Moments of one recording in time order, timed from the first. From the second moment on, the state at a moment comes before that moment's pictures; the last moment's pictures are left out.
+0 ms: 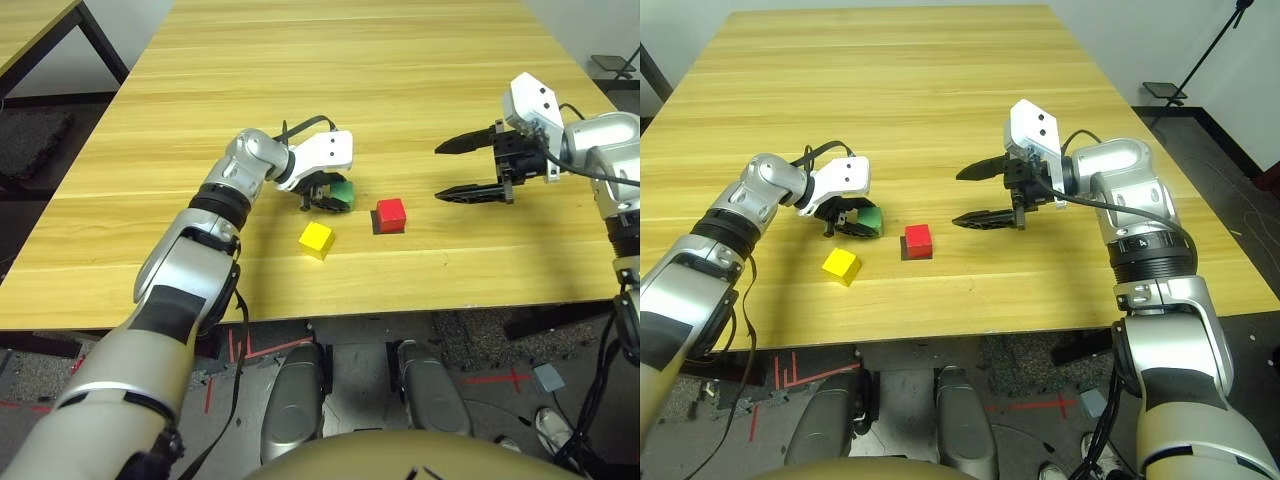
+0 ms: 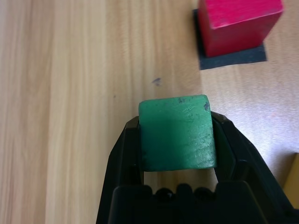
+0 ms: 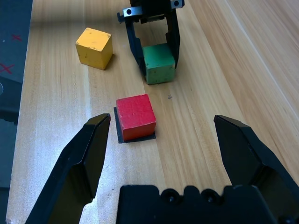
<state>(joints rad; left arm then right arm) -1.08 0.38 -0.37 1.04 0.17 -0.10 -1.22 -0.84 -0.69 0.14 0.42 0.22 0.24 1.48</state>
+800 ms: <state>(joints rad) -0.95 0.34 -0.40 0.12 0.01 0.87 -1.12 -0.76 -0.70 0.14 0.41 0.23 0.22 1.52</state>
